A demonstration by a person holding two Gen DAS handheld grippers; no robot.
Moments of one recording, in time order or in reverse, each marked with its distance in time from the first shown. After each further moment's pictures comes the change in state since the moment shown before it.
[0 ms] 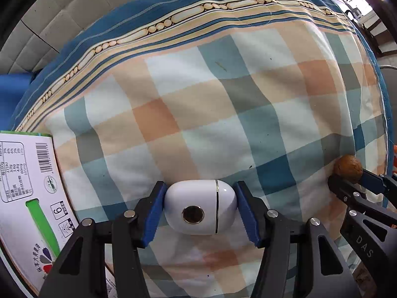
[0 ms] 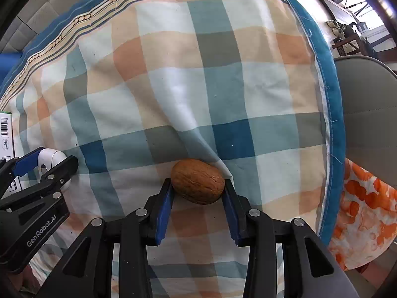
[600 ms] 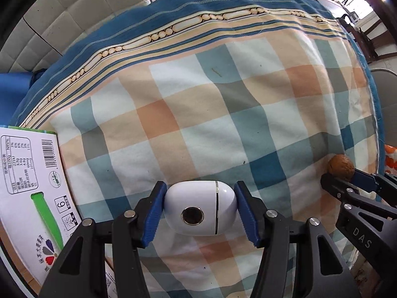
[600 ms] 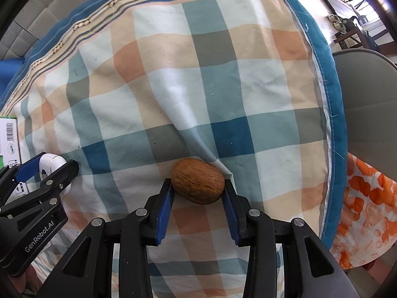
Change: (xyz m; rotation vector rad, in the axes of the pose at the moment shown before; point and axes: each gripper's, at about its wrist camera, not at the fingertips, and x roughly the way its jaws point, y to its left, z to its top) left arm -0.025 0.008 -0.002 0.001 -0.034 -0.023; right arm -0.014 -0.021 0.005 0.010 -0.006 0.048
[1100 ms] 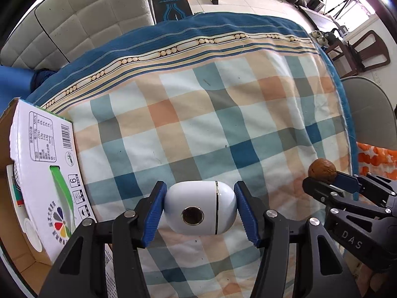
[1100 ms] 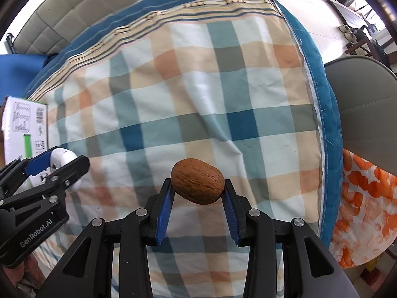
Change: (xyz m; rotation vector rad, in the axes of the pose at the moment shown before) left arm -0.064 0.013 -0.038 -0.024 -0.083 -0.086; right arm -0.043 0.001 -0.041 -0.065 -0.065 0.081
